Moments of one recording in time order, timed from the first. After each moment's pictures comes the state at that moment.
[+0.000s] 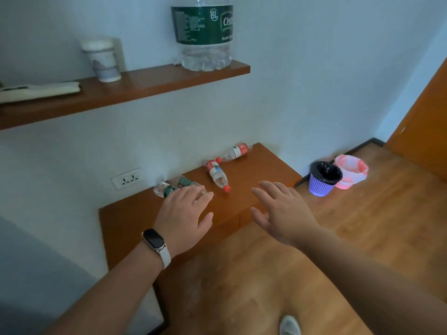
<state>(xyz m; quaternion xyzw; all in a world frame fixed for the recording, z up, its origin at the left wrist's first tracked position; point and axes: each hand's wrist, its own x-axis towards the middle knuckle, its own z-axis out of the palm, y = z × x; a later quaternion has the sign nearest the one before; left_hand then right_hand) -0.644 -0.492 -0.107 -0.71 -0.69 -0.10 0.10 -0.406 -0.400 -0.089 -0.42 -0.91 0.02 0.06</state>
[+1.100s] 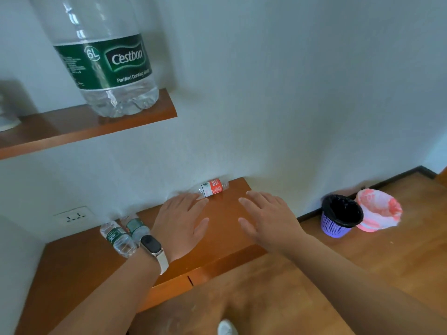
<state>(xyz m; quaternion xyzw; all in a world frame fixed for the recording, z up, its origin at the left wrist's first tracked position) -0.505 -0.192 -0.110 -0.63 -0.75 -0.08 0.19 -0.295 -0.063 -0.109 -0.30 -0.95 0.04 0.12</state>
